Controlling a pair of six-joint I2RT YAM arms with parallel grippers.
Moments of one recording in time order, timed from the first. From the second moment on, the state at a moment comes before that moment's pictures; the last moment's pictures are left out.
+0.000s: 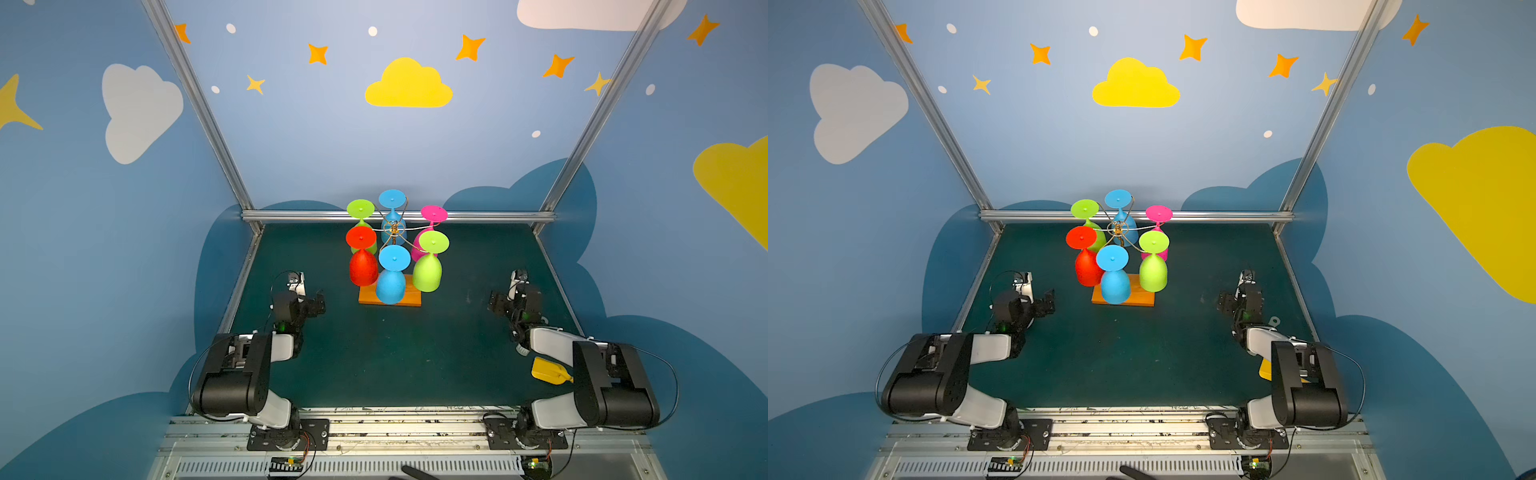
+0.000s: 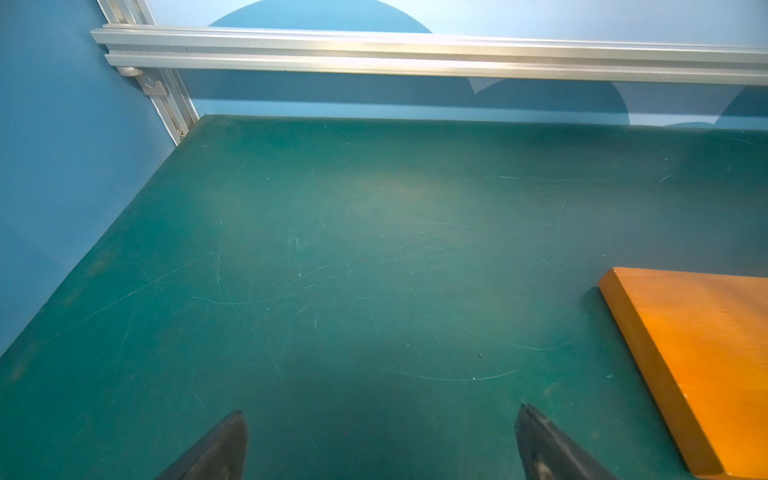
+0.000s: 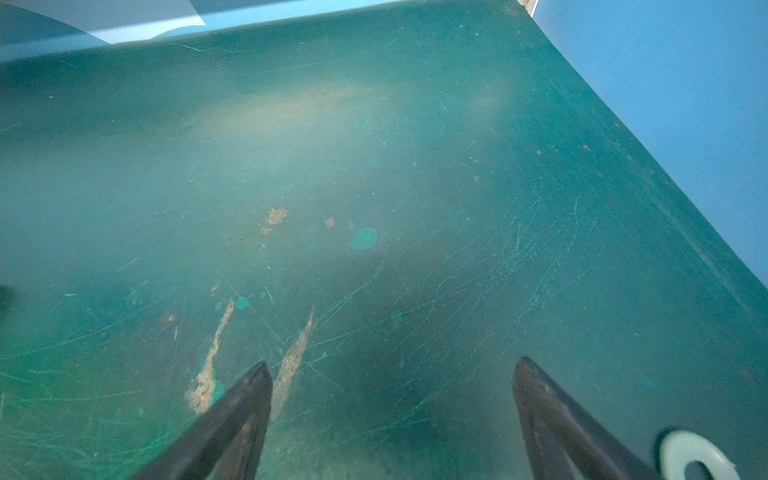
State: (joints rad) left arm 0.04 1.52 0.38 0.72 0.01 -0.04; right arm 0.05 1.44 0.49 0.37 0.14 0.12
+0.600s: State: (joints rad) left arm 0.04 1.52 0.38 0.71 0.01 -0.04; right arm 0.05 1.44 0.49 0.37 0.14 0.12
